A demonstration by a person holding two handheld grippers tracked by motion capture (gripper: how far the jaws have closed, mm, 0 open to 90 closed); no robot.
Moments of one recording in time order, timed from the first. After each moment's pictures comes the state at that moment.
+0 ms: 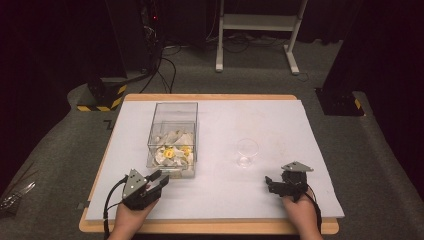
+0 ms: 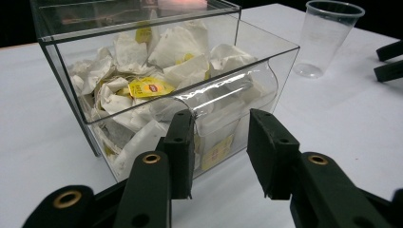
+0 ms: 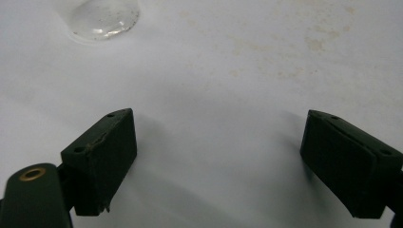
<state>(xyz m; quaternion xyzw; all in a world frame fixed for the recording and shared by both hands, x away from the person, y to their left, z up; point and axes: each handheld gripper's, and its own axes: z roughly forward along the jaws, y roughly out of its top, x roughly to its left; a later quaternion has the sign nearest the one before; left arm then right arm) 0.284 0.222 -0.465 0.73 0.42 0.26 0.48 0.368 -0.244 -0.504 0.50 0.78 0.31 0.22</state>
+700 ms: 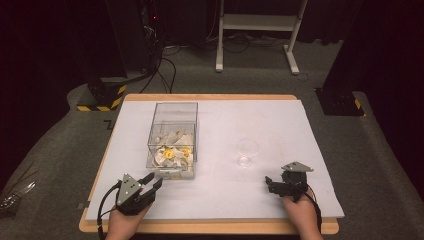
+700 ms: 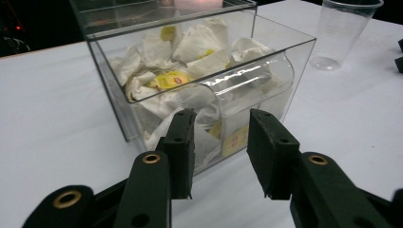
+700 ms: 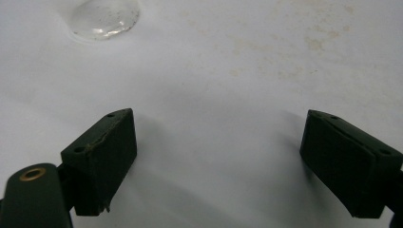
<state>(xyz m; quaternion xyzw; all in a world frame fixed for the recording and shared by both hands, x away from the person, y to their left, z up) 0.269 0.238 -0.460 0.72 0.43 0.29 0.46 0.367 -0.244 -0.504 0.50 0.78 0.31 0.22</state>
